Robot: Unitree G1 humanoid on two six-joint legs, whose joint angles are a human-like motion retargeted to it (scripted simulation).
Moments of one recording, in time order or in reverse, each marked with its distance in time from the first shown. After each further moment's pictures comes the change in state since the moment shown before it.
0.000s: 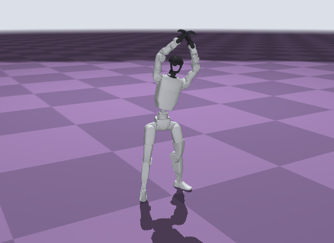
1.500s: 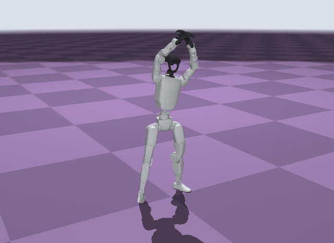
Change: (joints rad) left arm 0.059 0.065 -0.006 -0.049 -0.001 0.010 -0.029; right arm 0.077 -0.016 -0.008 -0.063 0.174 0.066 0.132; waist 0.108 0.046 0.022; left_leg -0.028 -0.070 -0.084 0.006 -0.007 -0.013; right_leg 0.024 -0.094 -0.051 0.022 -0.013 0.000
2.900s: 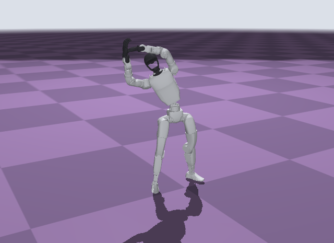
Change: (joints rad) left arm -0.132 -0.234 -0.063 -0.004 0.142 0.225 -0.210; right arm 0.475 -0.184 -0.550 -0.158 -0.127 -0.195 -0.110; waist -0.416 0.677 0.107; left_leg 0.040 0.005 0.038 0.006 0.038 0.003; right_leg 0.026 -0.001 0.033 -0.004 -0.068 0.000
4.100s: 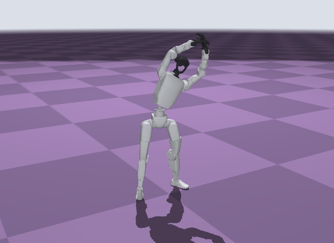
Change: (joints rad) left arm 0.047 0.303 0.000 0.075 -0.288 -0.209 0.088; right arm -0.579 0.303 0.575 0.248 0.005 0.158 0.068; waist 0.429 -0.953 -0.101; left_leg 0.023 0.065 0.078 -0.026 -0.039 0.026; right_leg -0.047 0.105 0.035 -0.015 0.106 0.000
